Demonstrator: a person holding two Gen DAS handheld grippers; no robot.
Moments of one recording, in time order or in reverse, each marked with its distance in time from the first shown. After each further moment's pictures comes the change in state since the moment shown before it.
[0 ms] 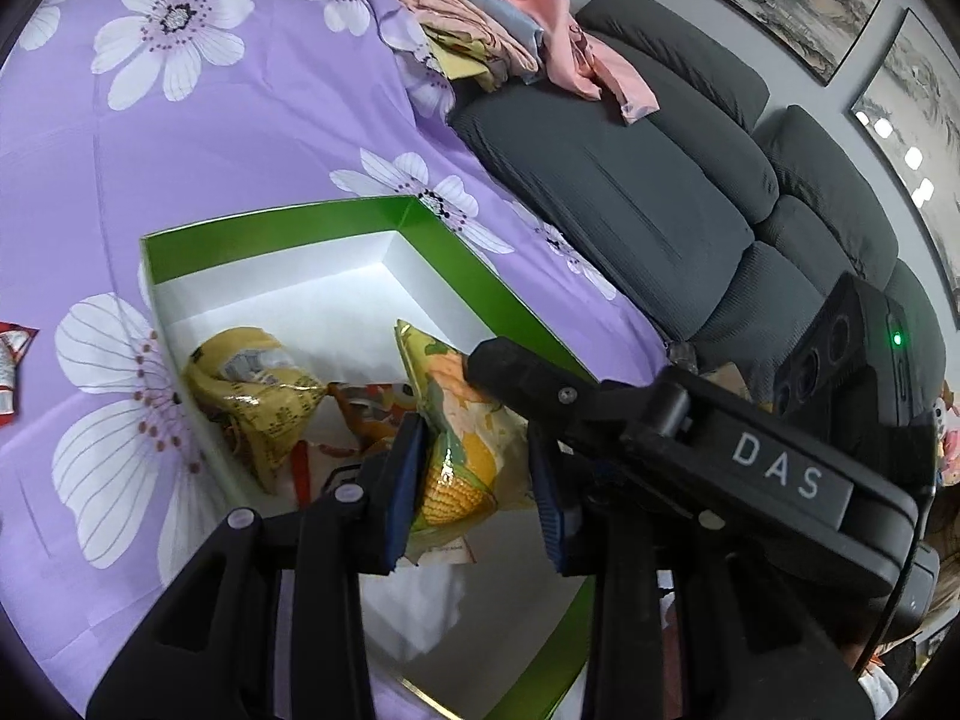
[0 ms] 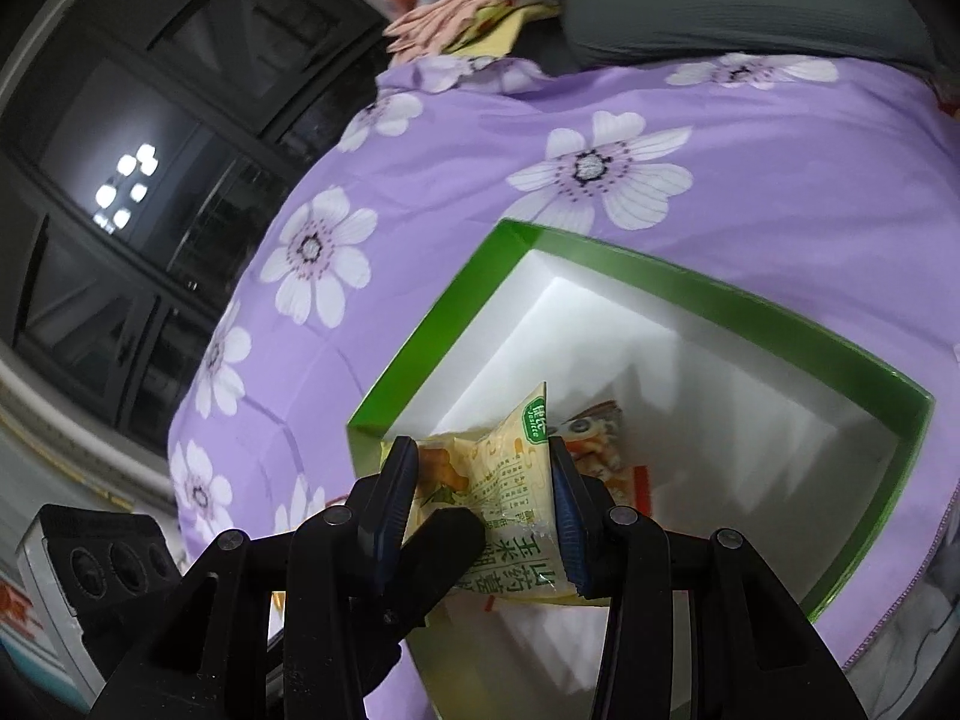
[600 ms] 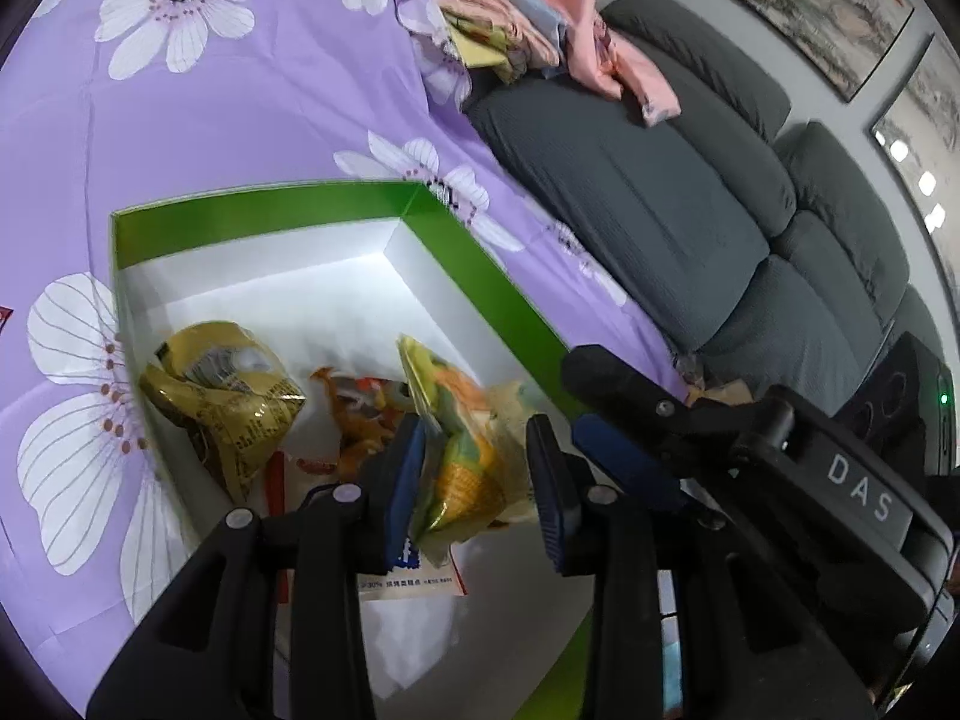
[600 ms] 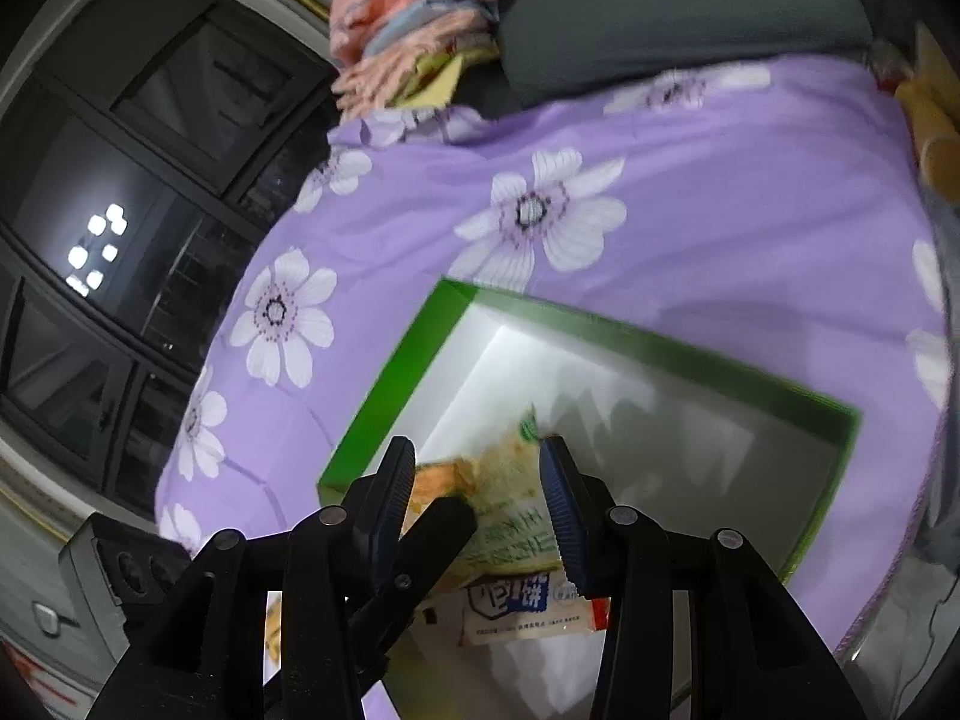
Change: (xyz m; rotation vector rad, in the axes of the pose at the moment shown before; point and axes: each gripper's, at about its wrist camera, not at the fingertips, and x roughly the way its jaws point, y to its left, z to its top) left arm 0.018 0.003 0.003 -0.065 -0.006 0.004; right arm -0.018 -0.015 0.007 0.074 -0.120 -0.062
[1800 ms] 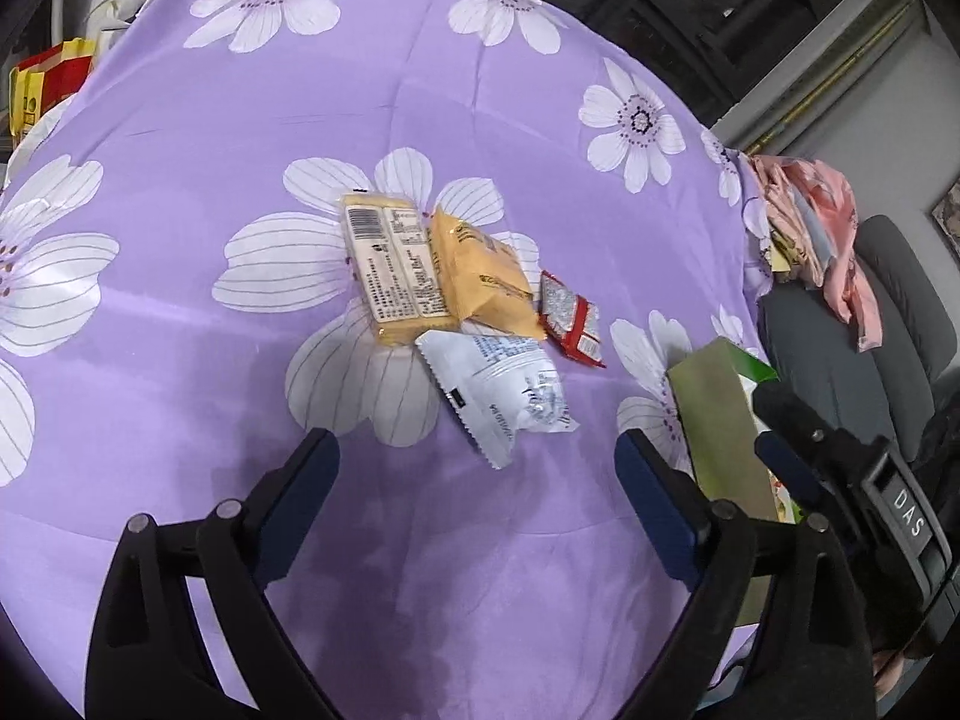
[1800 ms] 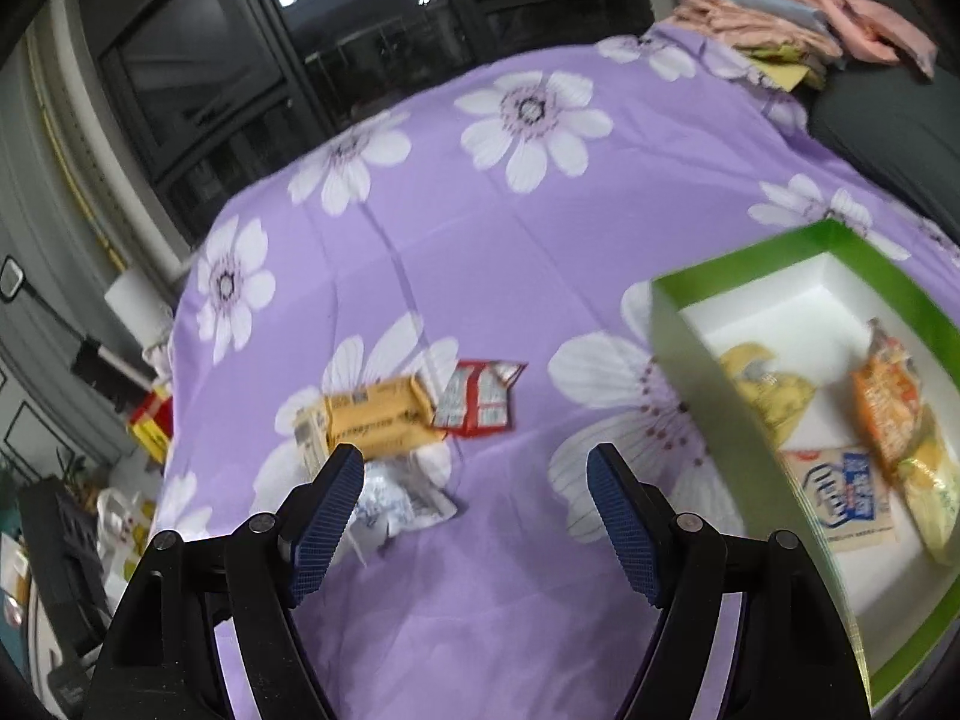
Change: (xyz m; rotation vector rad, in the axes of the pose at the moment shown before) left arm -0.241 0.187 -0.090 -0.453 -0.250 0.471; right arm 0.044 0.184 -0.162 -0.635 0.232 0.091
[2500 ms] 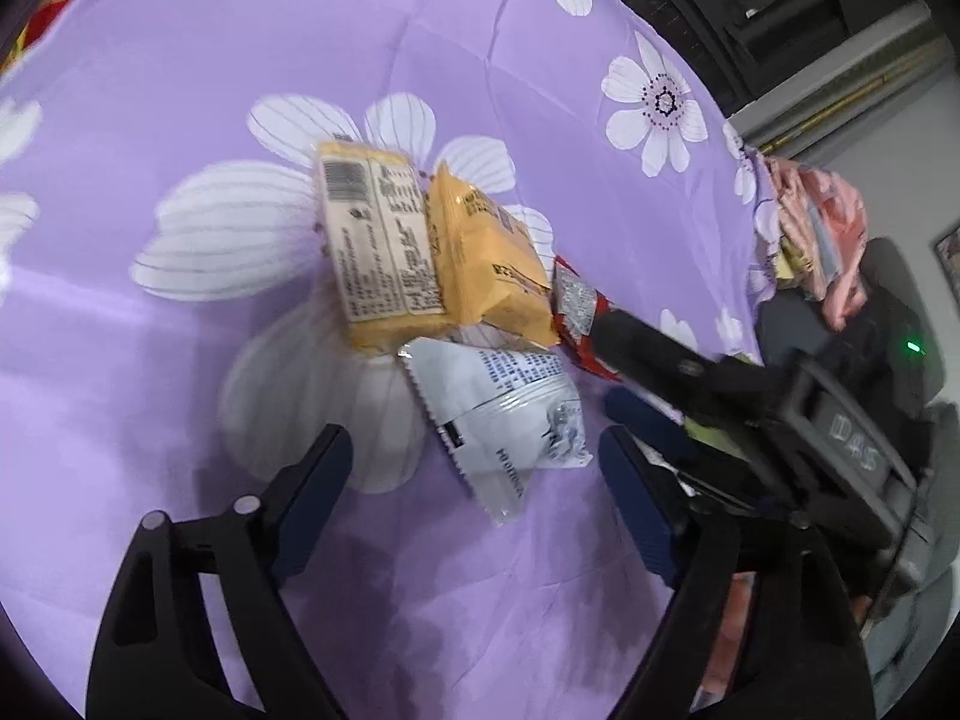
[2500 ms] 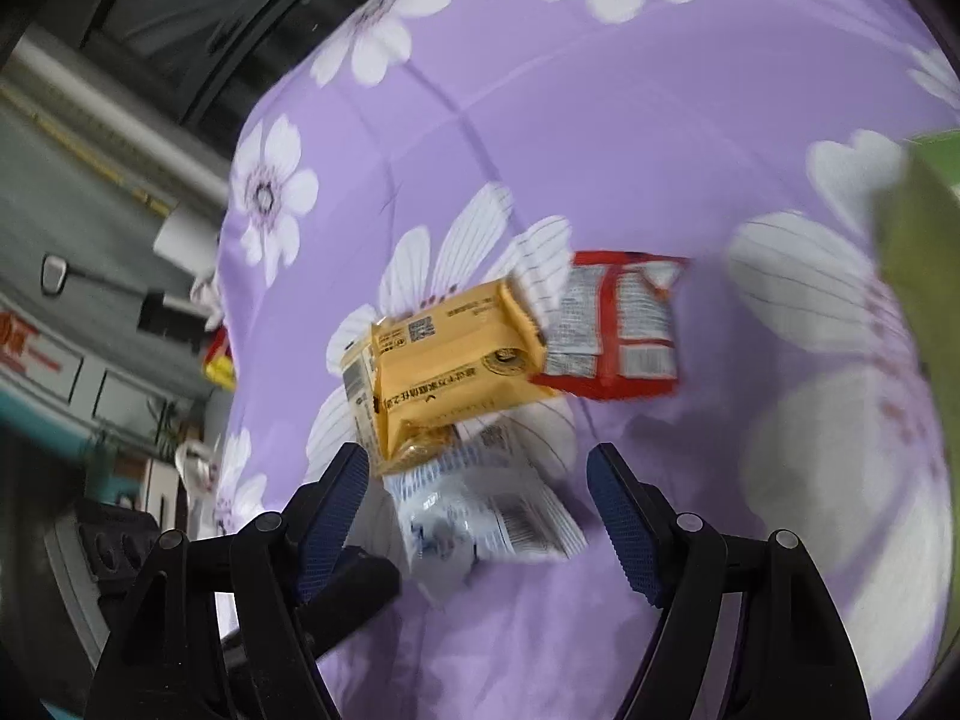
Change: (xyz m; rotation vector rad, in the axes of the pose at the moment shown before) left arm 0.049 0.018 0.018 -0.095 0.107 -0.091; right arm 0.123 0.020 0.014 0.060 0.346 0.265
